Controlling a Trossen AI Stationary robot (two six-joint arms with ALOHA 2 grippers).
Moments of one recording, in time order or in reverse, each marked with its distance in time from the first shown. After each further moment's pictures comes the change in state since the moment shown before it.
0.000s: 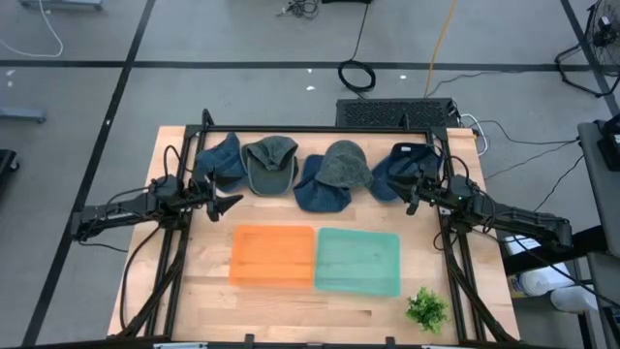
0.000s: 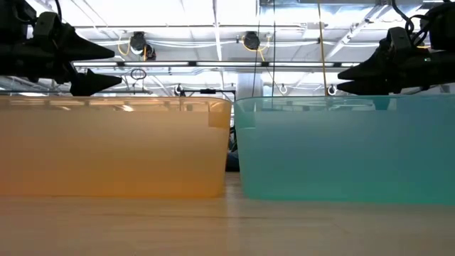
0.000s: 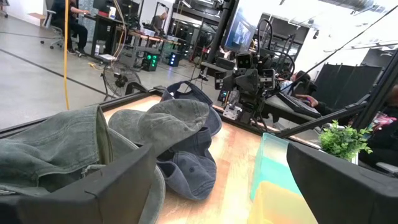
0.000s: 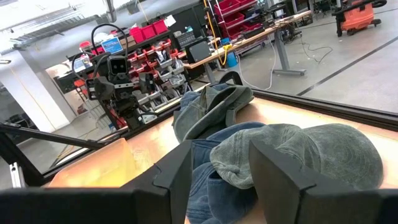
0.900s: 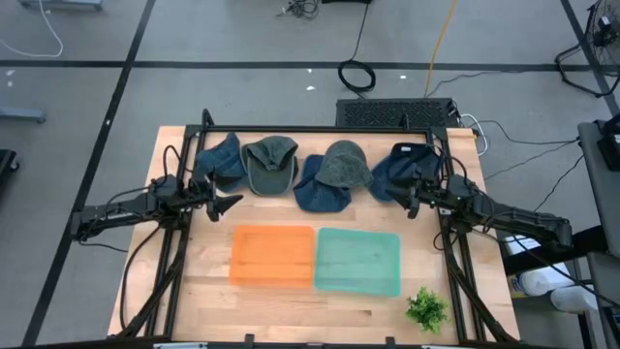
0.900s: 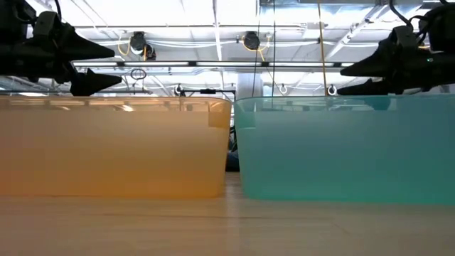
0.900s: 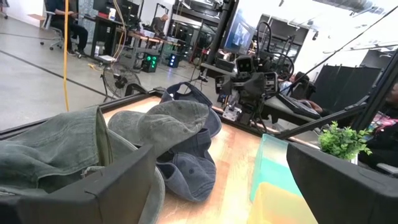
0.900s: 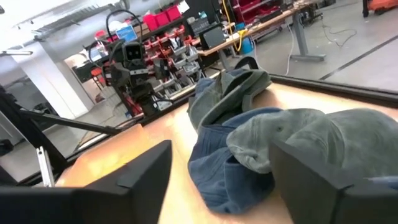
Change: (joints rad) left arm 0.000 0.000 0.000 0.005 0.000 0.000; right arm 0.001 0.000 0.000 -0.021 -0.082 0.027
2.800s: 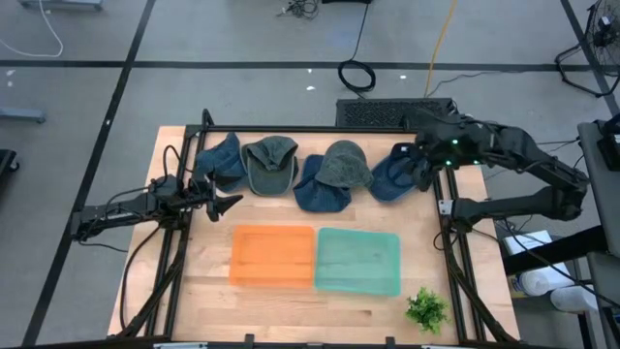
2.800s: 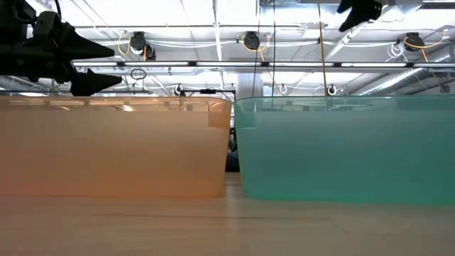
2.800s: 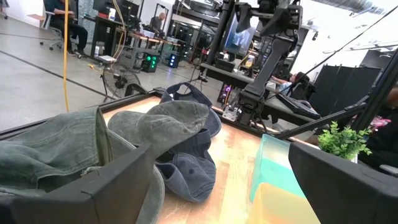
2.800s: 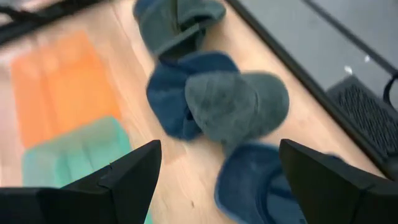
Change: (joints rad) left arm 0.000 0.000 0.000 0.002 0.000 0.000; right arm 0.001 0.841 1.341 -1.269 0.087 -0.214
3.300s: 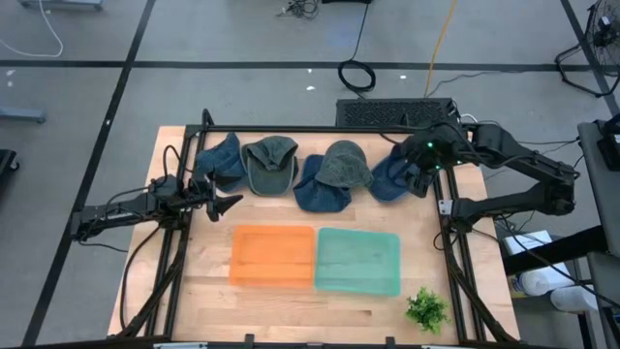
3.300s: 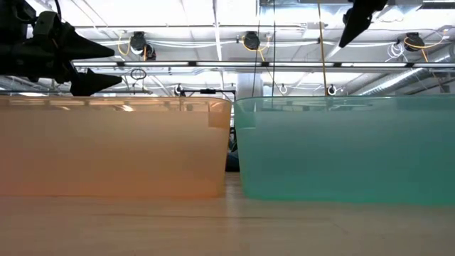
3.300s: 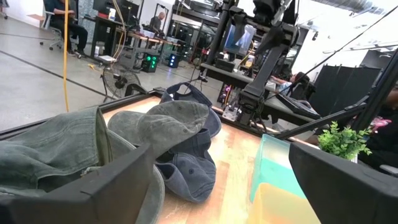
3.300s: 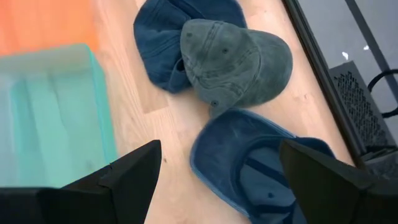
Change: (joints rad) left arm 0.000 0.000 0.000 0.000 0.000 0.000; right arm 0.000 0.101 0.000 -0.100 -0.005 -0.233
